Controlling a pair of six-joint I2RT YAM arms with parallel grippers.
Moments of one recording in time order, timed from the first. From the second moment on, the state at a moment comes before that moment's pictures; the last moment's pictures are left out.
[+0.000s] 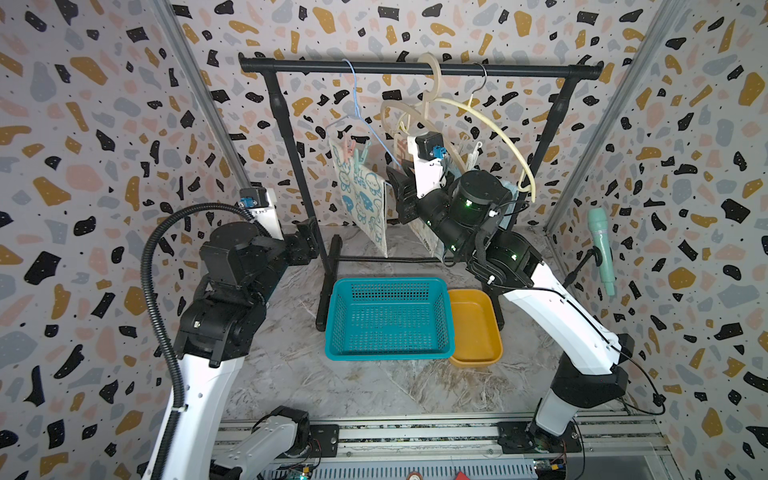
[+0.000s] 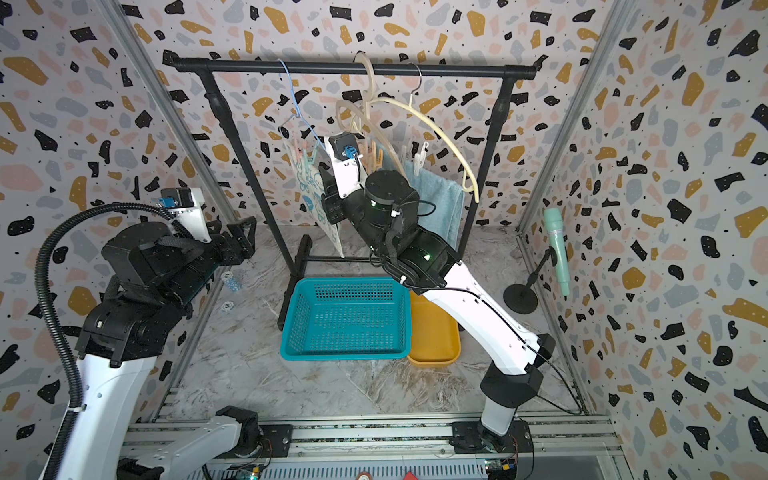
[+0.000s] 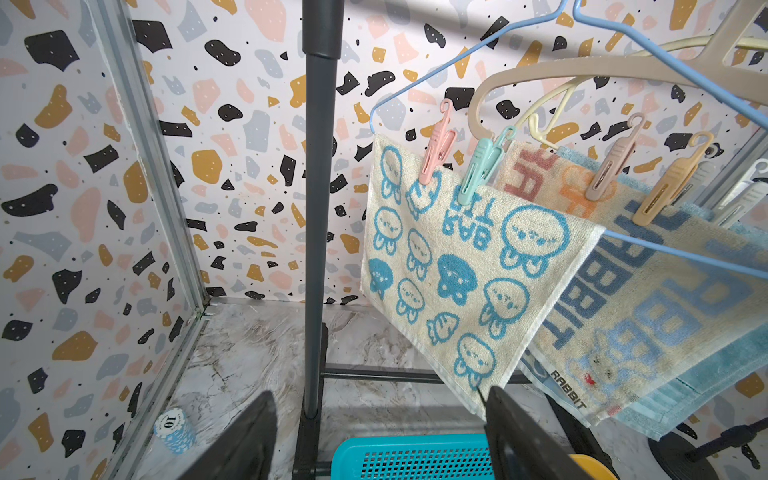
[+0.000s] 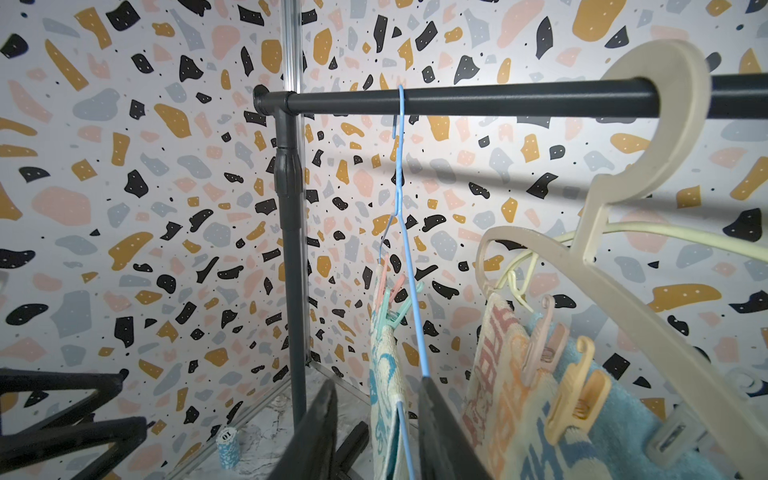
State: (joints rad) left arm -0.24 1.01 1.55 -0.69 -0.10 -0.19; right arm 0.98 1.73 2.26 -0.37 0.32 -0.10
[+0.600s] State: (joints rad) left arm -0.24 1.04 1.55 -0.69 -0.06 -0.19; right arm 0.91 1.75 2.37 -0.51 0.16 -0.10
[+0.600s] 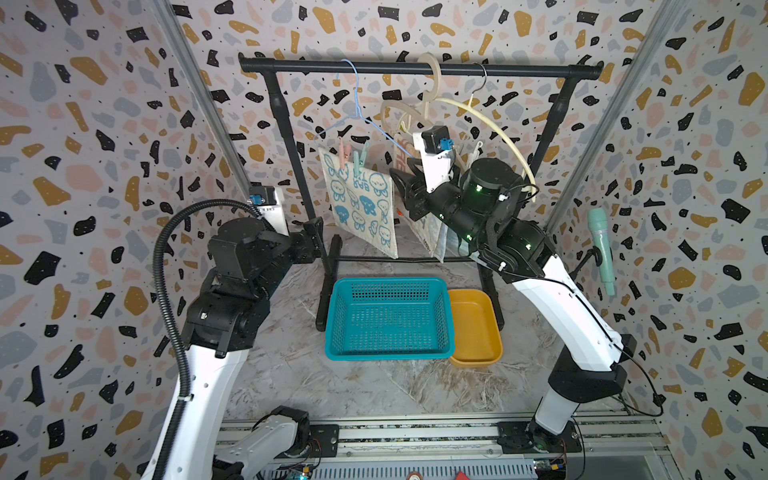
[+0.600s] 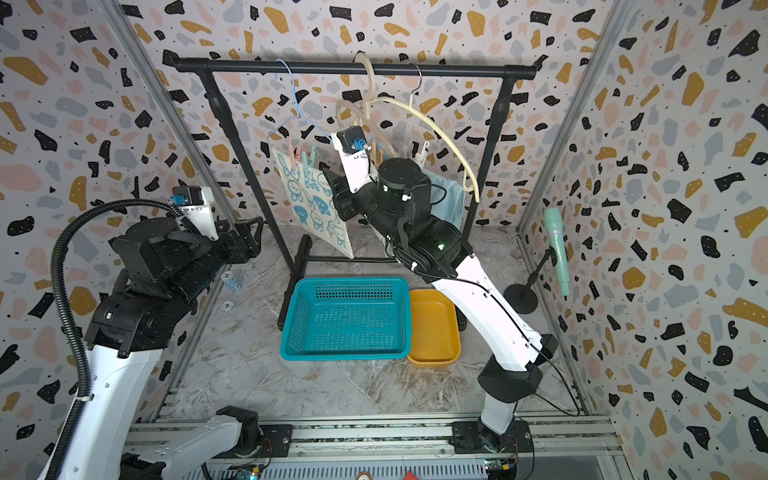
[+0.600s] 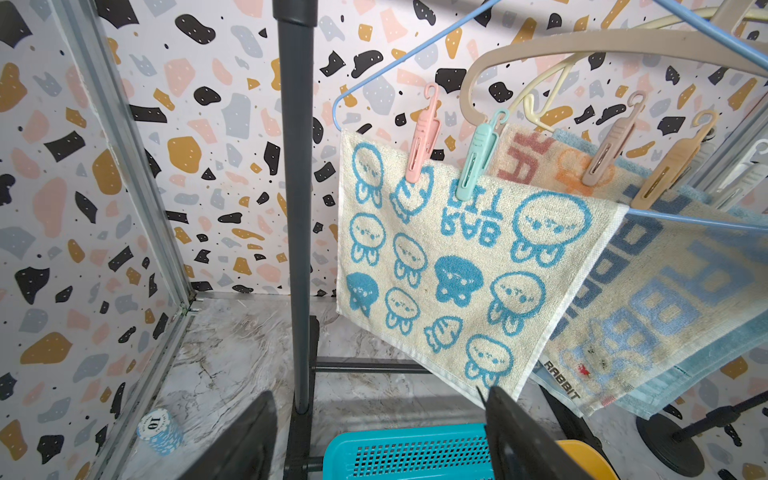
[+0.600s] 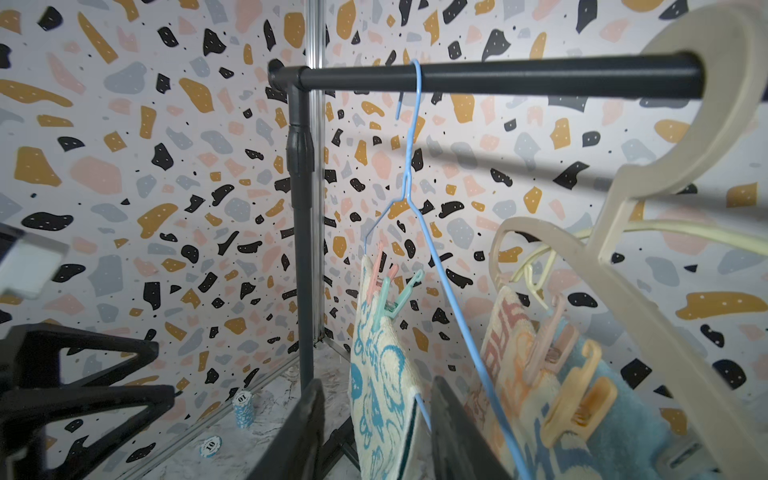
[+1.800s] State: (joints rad) left arm -0.24 1.07 1.55 -0.69 0.02 -0.19; right arm 0.81 1.77 2.36 -0.60 0.00 -0.05
